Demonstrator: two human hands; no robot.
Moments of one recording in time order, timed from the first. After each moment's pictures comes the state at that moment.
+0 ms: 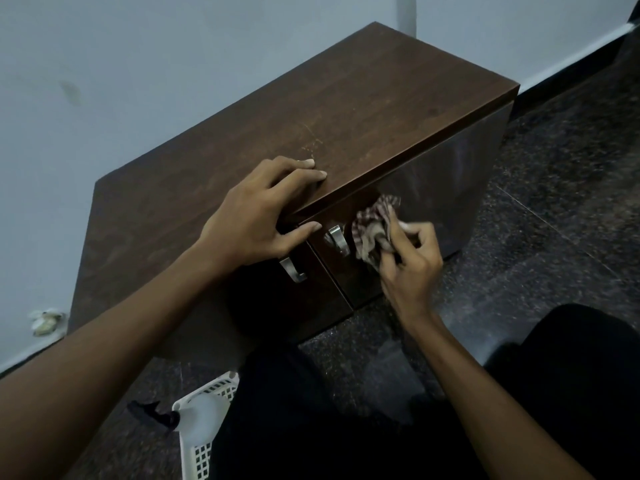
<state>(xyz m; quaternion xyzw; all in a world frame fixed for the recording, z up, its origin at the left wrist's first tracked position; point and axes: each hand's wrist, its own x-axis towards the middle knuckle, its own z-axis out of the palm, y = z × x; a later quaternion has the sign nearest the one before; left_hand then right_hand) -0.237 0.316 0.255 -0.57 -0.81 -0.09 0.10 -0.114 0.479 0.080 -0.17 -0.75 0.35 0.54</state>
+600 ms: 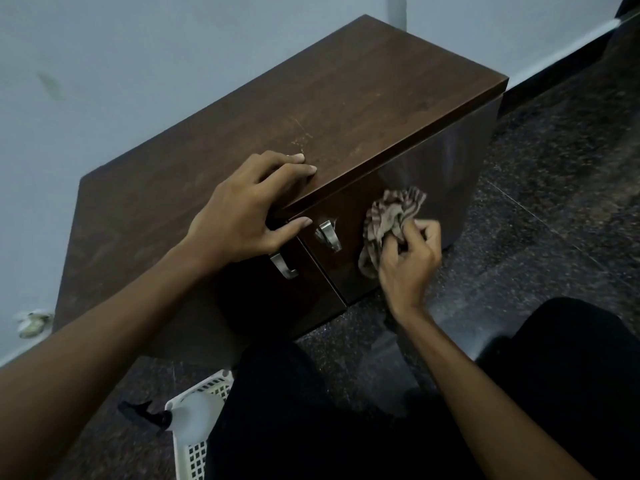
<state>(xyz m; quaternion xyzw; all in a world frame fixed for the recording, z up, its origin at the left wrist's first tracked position) -0.237 0.317 0.255 -0.56 -0.81 -0.09 0.10 -0.114 0.477 0.087 -0.30 -0.67 0.44 0.51</state>
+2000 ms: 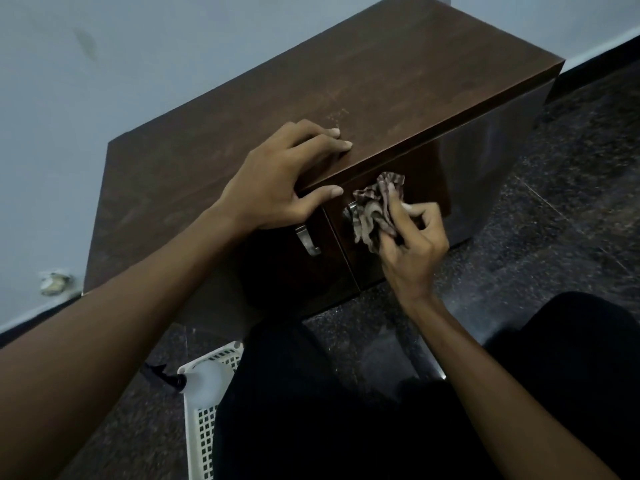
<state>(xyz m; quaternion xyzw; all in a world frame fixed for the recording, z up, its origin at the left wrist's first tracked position) -0.241 0.314 0.255 -0.56 -0.82 -0.14 0.07 -0.115 0.459 0.096 -0.14 -0.75 0.34 0.54</state>
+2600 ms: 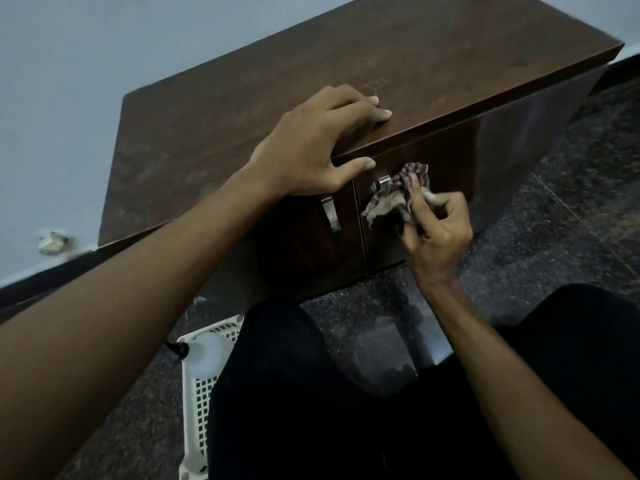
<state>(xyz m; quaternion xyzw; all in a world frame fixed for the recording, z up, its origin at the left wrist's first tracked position) -0.245 0.314 0.253 -0.56 -0.81 -0.15 0.08 -0.115 0.465 0.079 -0.11 -0.80 0.25 0.54</state>
